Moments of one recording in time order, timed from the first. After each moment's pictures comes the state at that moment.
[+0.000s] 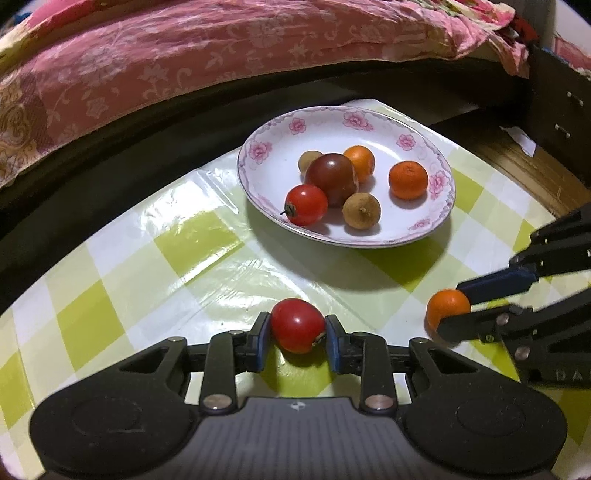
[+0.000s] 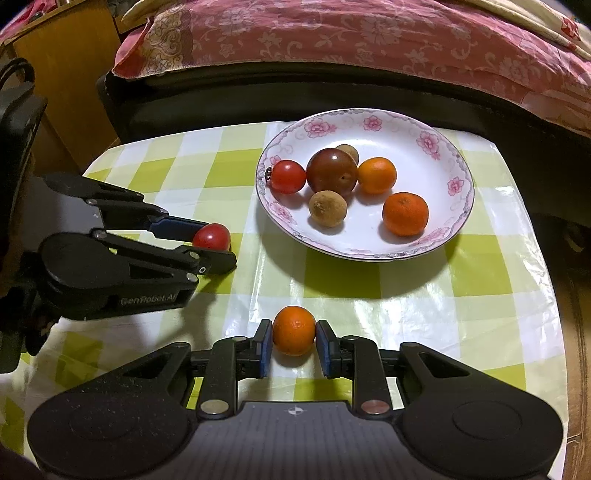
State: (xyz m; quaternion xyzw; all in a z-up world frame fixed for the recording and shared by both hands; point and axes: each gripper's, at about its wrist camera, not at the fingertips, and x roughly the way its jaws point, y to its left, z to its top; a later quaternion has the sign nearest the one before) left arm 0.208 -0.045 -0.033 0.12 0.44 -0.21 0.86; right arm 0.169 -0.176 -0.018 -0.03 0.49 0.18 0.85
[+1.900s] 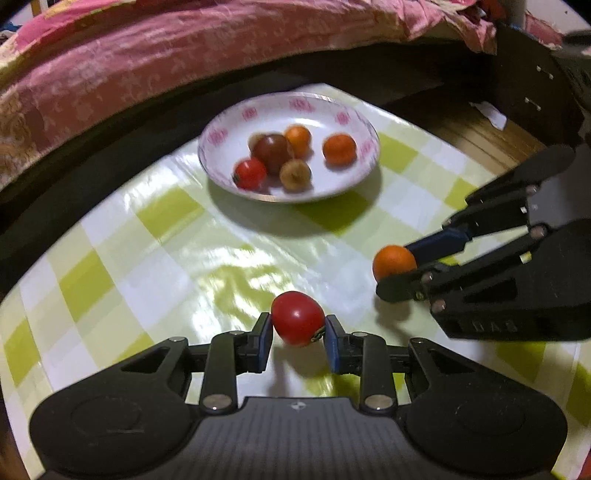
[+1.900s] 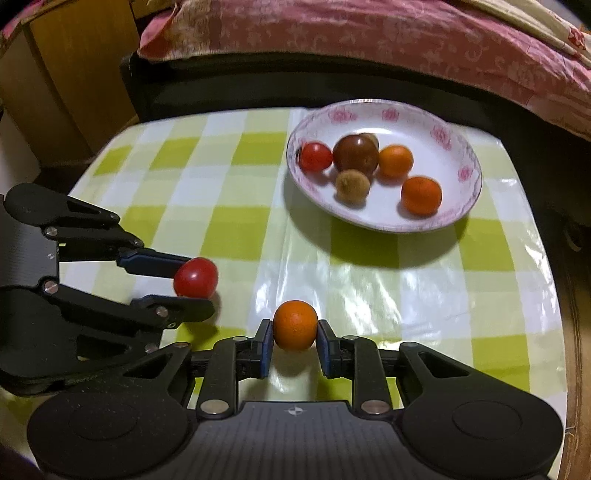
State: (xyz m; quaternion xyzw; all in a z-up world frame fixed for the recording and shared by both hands) left arm 0.148 -0.048 -0.010 0.14 0.45 -0.24 0.85; right arm 0.141 -0.165 -0.008 -0.05 0.50 0.18 0.85
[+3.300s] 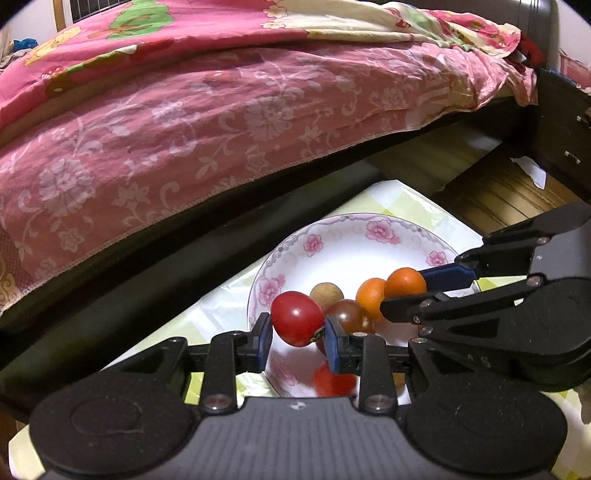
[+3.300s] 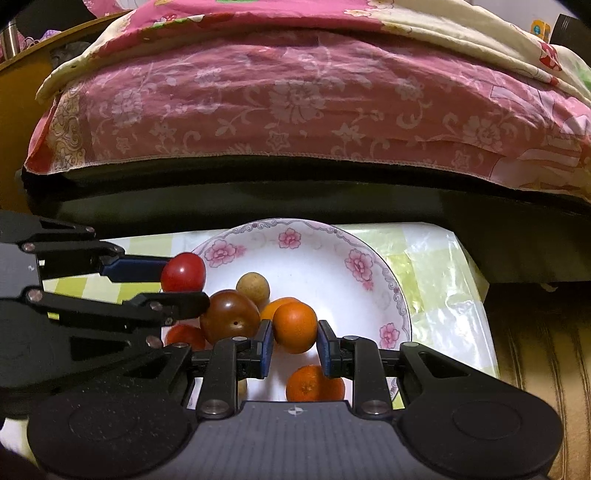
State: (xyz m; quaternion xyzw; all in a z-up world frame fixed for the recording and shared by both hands) left arm 0.292 -0.081 0.003 0.12 0.40 -0.21 0.89; right arm 0.273 -0.198 -0.010 -0.02 0.44 0.11 0.89
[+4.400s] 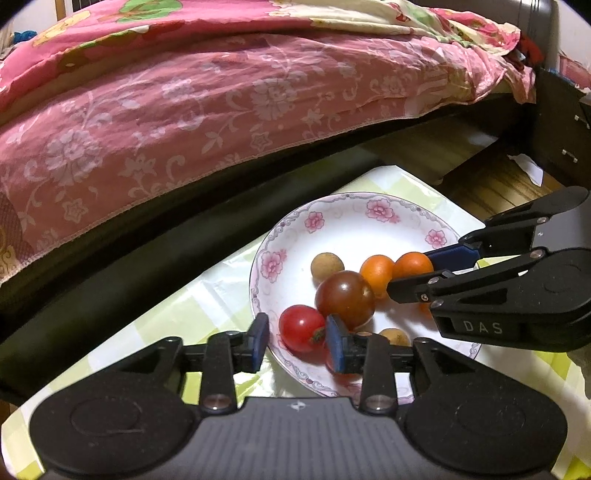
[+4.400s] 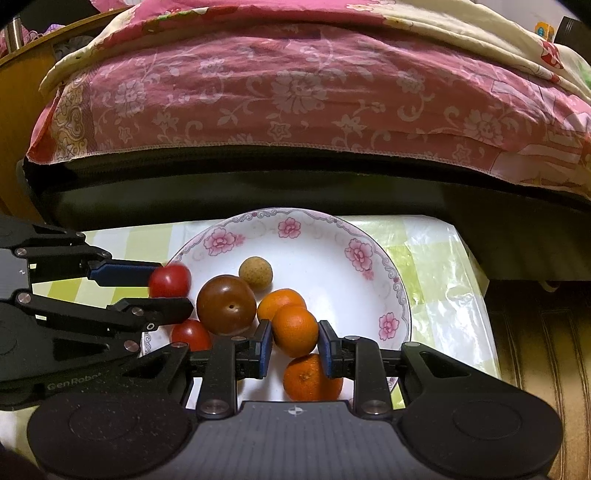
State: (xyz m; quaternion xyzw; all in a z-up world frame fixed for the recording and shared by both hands) left arm 0.281 -0.069 -0.004 0.12 0.41 -0.21 0.88; right arm 0.270 -0.200 -0.014 -0.03 0.44 0.12 0.89
